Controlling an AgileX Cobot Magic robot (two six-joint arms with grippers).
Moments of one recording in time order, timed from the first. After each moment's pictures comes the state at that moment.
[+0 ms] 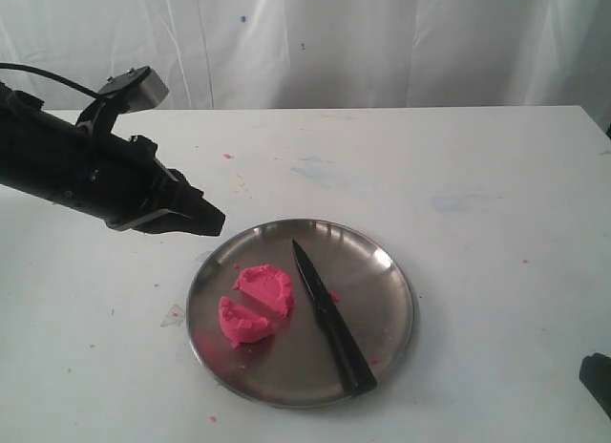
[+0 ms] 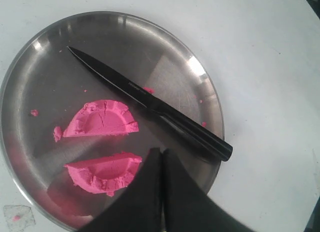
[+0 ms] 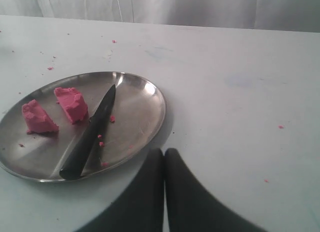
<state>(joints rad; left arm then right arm) -0.22 1.47 -0.96 -1.00 0.77 0.89 0.40 0.01 0.00 0.06 0.33 0.00</state>
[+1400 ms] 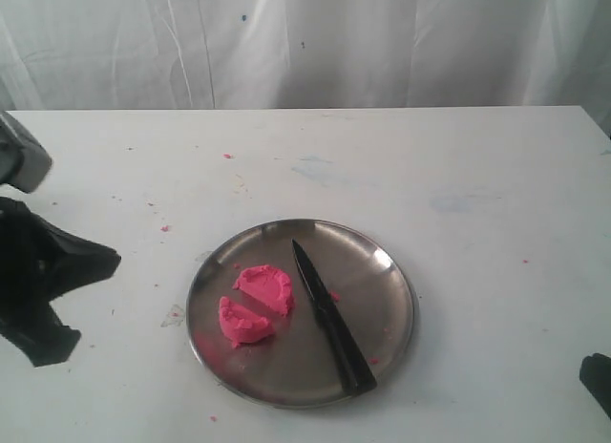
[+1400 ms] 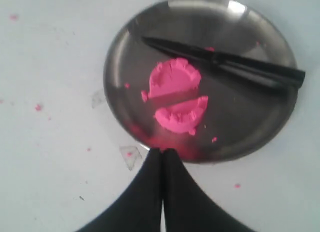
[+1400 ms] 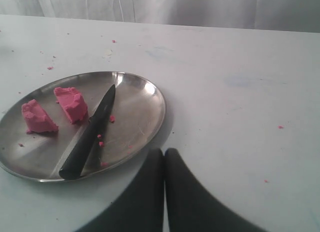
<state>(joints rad) -0.30 0.92 -0.57 -0.63 0.48 0.89 0.40 0.01 0.00 0.06 0.34 0.00</state>
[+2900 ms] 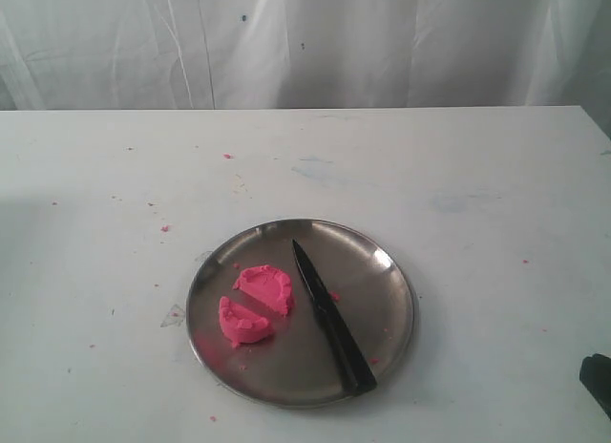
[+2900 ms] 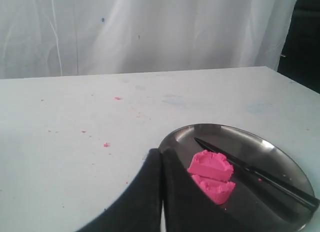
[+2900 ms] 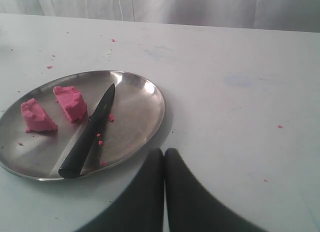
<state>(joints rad) -0.30 0.08 -0.07 -0.29 0.16 0.14 0.40 0.01 0.00 0.06 0.34 0.00</state>
